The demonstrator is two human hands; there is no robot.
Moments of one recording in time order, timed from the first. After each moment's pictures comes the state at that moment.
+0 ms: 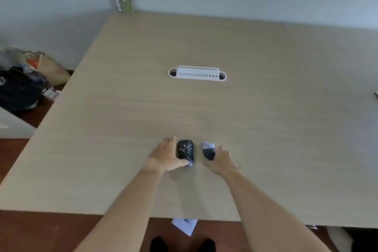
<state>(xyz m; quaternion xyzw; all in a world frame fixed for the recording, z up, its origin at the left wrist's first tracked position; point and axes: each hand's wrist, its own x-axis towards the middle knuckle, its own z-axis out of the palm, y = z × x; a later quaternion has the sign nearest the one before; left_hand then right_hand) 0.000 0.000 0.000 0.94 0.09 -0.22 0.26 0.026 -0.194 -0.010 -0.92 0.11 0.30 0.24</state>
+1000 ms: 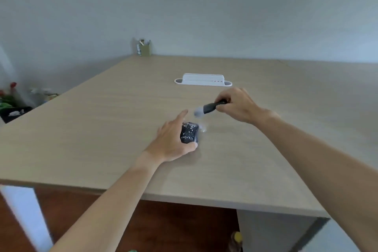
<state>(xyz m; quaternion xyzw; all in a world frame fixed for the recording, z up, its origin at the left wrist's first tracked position) -0.031 -0.019 -0.115 0.94 -0.04 0.11 0.32 0.062 -0.225 -0.030 -0.90 -0.28 -0.09 0.31</state>
